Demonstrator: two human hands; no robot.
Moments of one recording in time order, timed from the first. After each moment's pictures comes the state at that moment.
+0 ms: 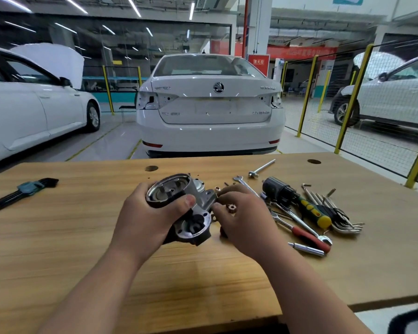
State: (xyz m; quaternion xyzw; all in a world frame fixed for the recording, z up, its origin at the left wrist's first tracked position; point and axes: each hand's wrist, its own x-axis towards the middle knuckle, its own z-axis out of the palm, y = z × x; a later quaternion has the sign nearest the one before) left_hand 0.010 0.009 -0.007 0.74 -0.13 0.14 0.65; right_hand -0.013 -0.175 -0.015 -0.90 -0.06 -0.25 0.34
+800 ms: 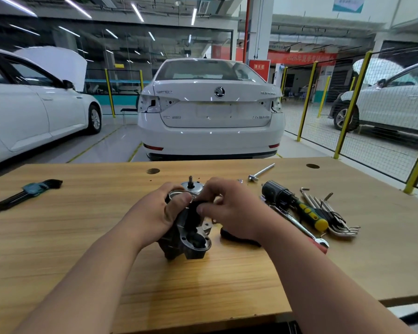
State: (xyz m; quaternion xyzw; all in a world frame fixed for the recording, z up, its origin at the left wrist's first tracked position) left_hand 0.037 0.019 0.003 0.87 -0.21 0.04 0.44; right_hand -0.015 -0.168 0.032 -0.89 -0.20 -0.13 0.40
